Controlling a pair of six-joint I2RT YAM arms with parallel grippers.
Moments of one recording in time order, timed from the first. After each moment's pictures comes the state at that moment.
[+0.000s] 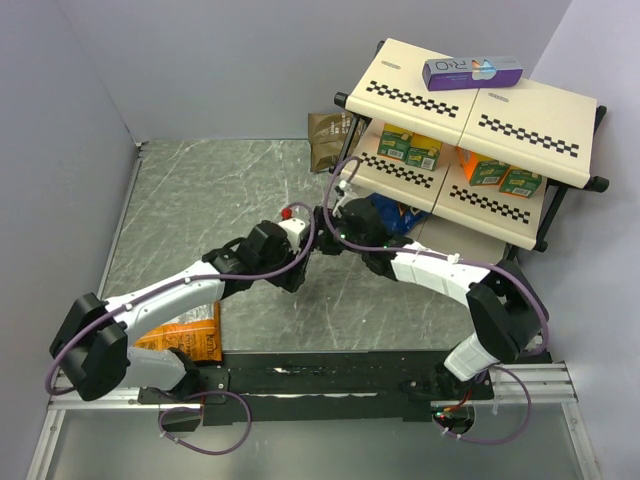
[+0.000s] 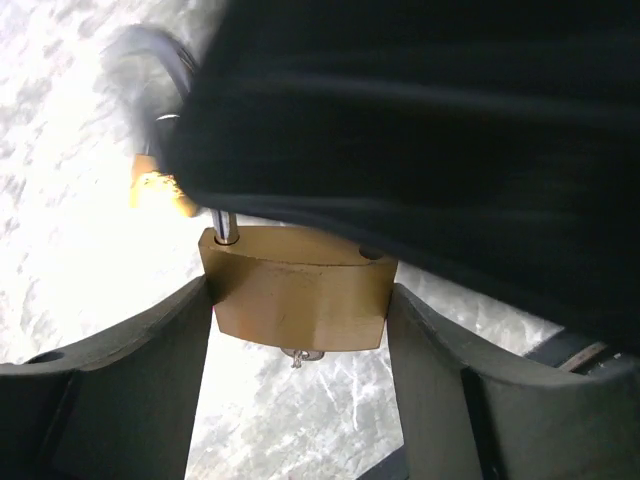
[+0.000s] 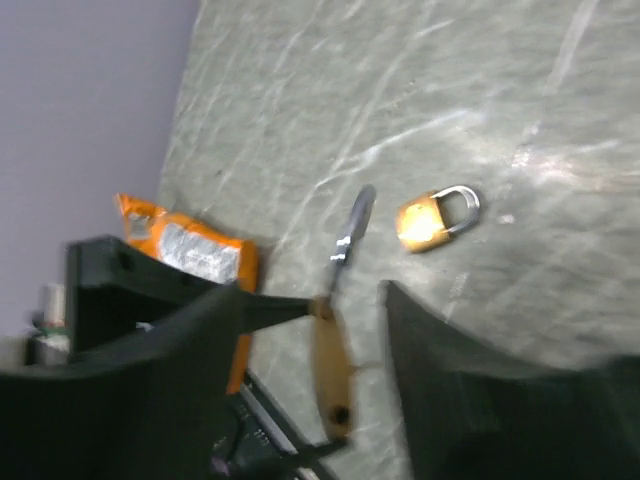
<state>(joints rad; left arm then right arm) -0.78 1.30 0.86 -0.32 -0.04 -0.20 0.72 1.54 0.96 0.15 -0.21 0.79</state>
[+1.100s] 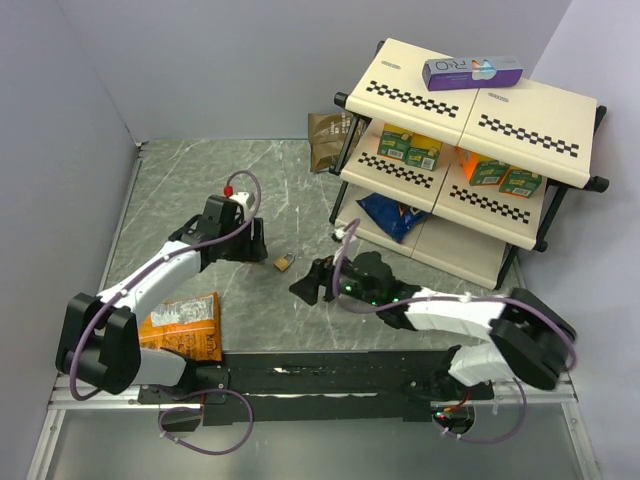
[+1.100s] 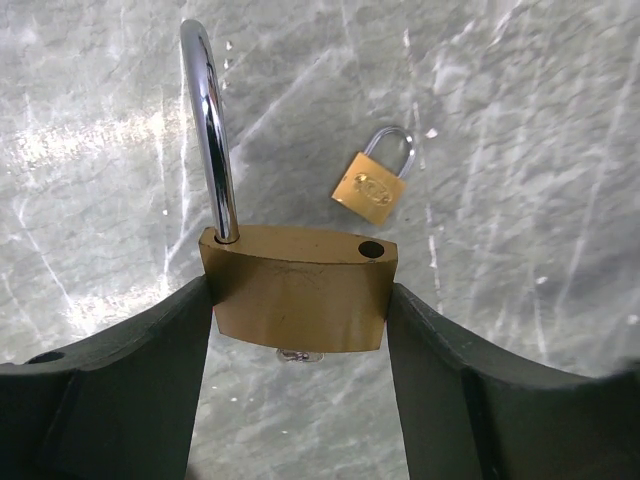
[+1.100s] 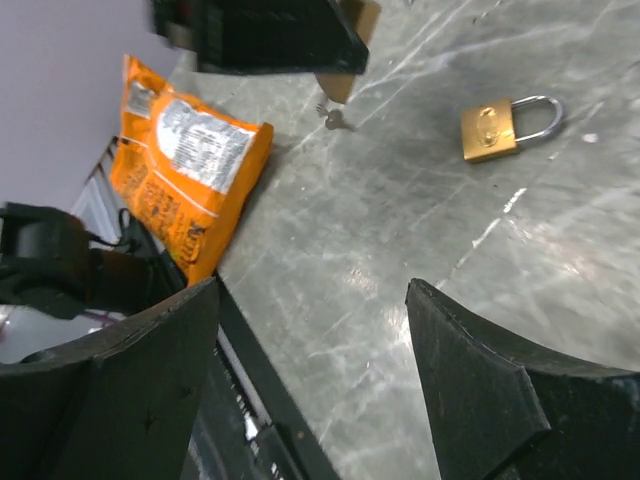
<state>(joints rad) -0.38 1.34 0.90 -0.40 0.08 -0.29 0.89 1.29 0.52 0.49 -0.13 0.62</state>
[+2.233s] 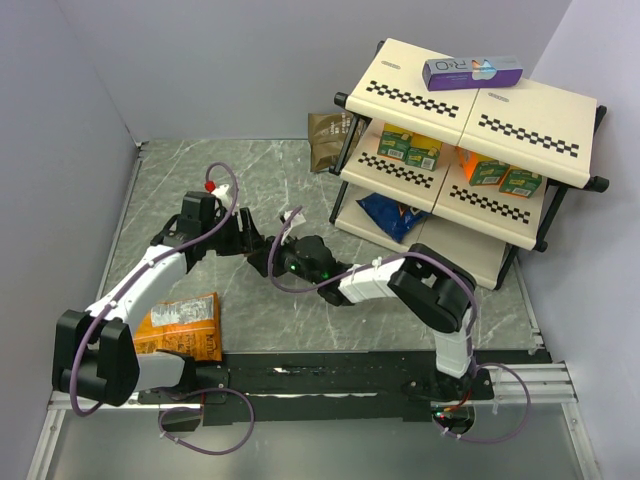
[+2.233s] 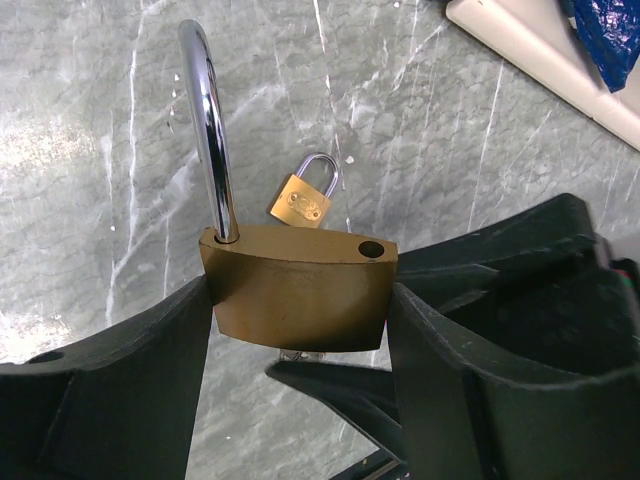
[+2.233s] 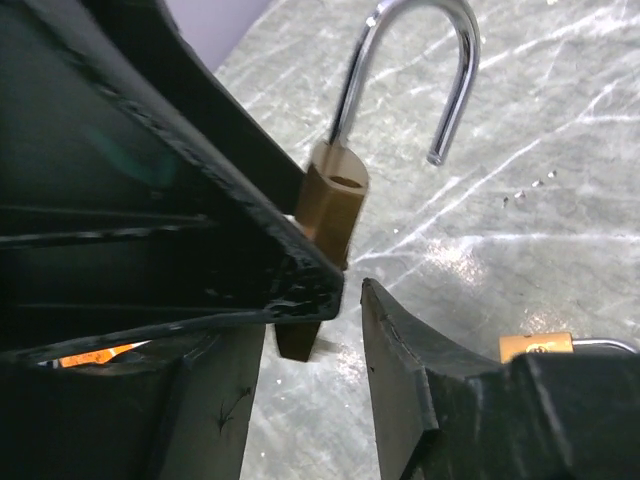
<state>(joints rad) -0.24 1.27 0.87 -0.34 0.33 -0.39 0.96 1.92 0.96 0.80 0.01 0.57</state>
